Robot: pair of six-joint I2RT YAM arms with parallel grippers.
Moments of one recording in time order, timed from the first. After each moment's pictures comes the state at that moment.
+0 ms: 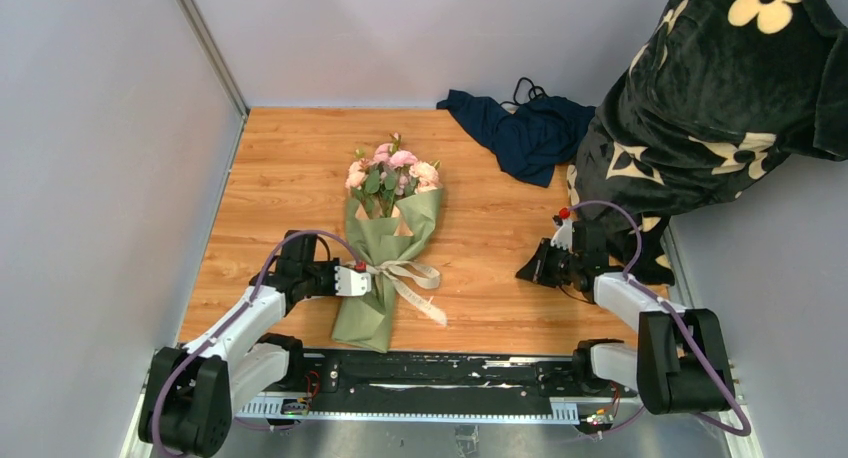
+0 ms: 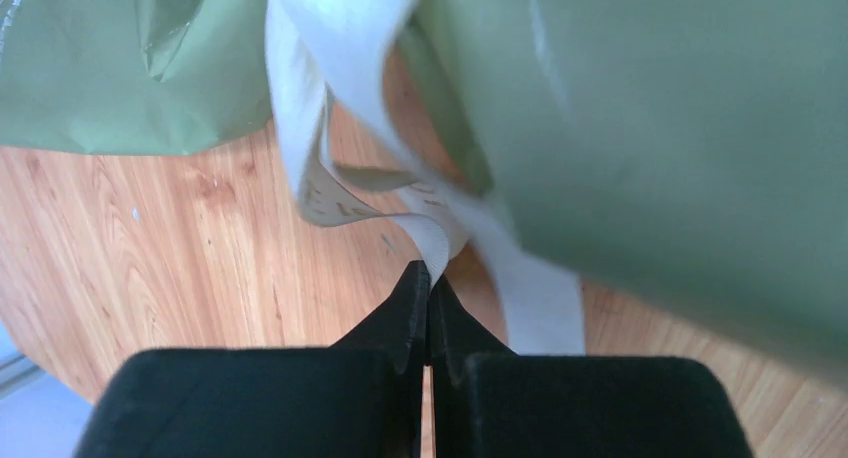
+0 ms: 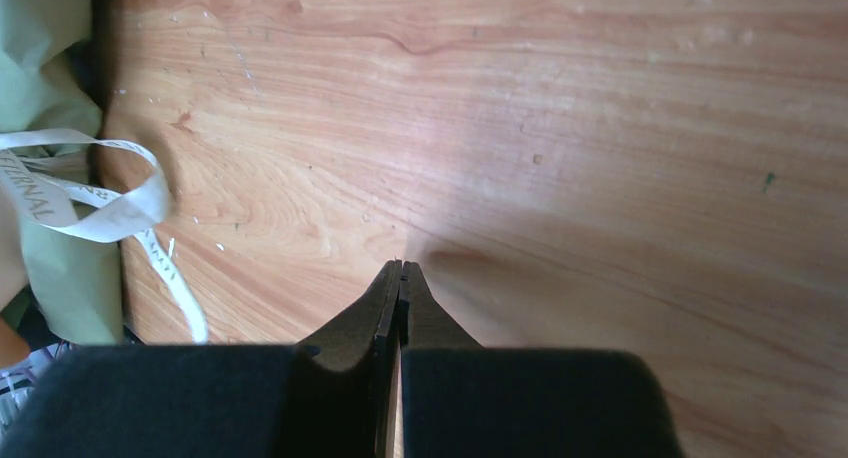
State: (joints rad) left arm -0.20 0.98 0.33 -0.34 0.28 1.32; right arm 0.07 1.18 0.35 -0.02 -0.54 0.34
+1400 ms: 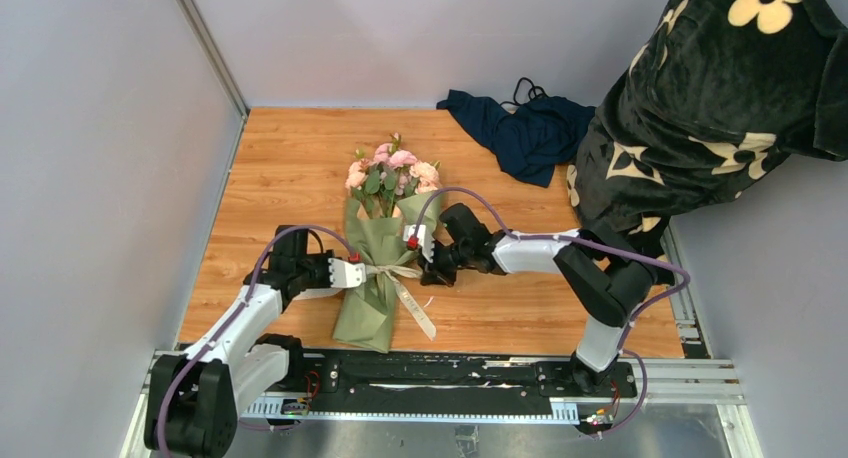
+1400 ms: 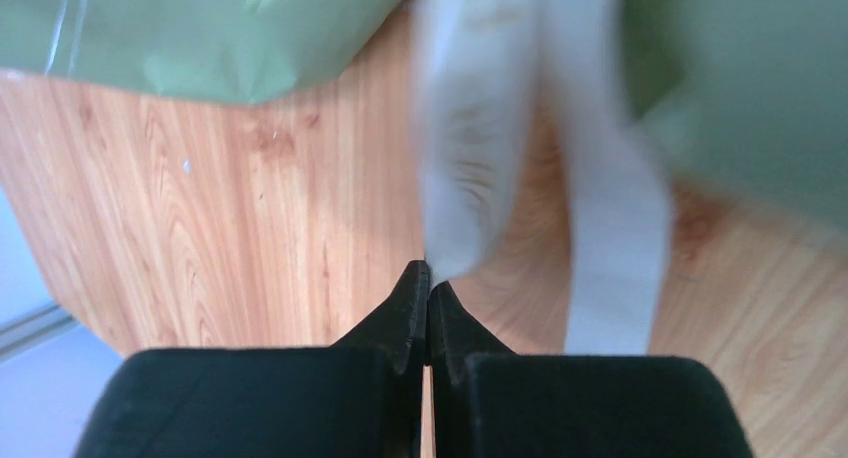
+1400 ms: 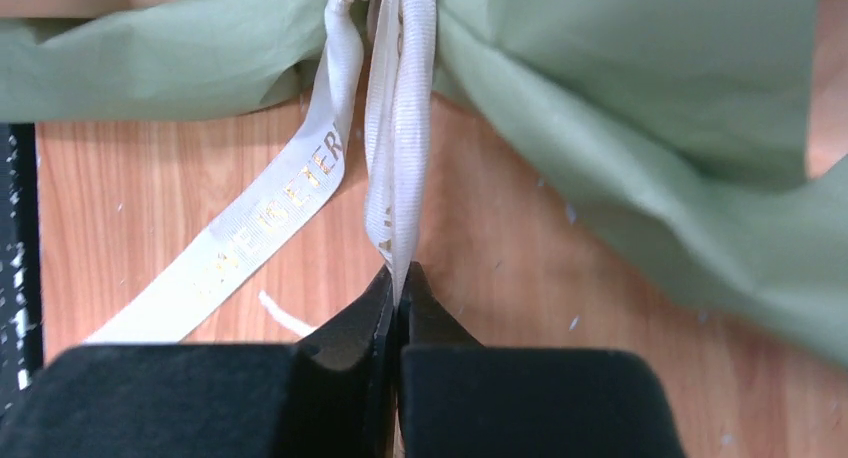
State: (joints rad) left arm -0.15 0.94 0.37 -0.37 0.27 1.34; right arm 0.80 1.78 0.89 0.07 -0.62 -0.43
